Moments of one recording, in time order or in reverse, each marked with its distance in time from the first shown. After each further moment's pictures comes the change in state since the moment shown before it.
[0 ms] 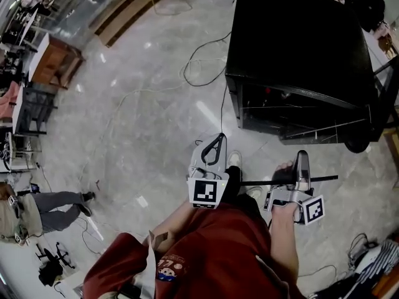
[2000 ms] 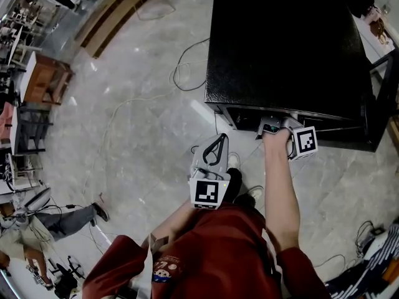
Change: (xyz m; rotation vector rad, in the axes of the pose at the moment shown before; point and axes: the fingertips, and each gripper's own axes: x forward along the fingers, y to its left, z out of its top) left arm 0.061 -0.012 0.001 0.014 0.022 -0.112; right arm 0.210 -0.017 0.015 -0.009 -0.194 0.091
